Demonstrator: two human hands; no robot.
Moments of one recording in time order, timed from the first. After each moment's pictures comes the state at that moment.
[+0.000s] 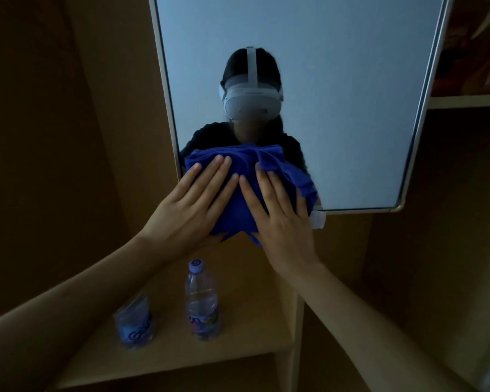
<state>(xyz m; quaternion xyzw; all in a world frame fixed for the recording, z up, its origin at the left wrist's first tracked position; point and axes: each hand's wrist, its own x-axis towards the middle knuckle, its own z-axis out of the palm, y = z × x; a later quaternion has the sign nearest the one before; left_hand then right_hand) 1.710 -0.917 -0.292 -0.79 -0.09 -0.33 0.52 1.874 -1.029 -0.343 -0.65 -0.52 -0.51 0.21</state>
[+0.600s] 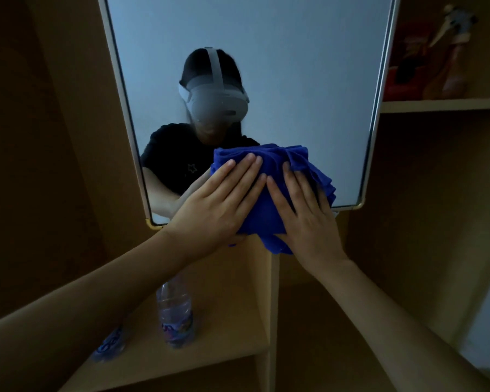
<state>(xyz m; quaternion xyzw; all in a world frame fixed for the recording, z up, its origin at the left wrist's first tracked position) 1.780 -0.957 -0.286 -0.79 -0.02 -0.35 0.51 1.948 -1.080 -0.339 -0.66 -0.52 -0.52 0.18</state>
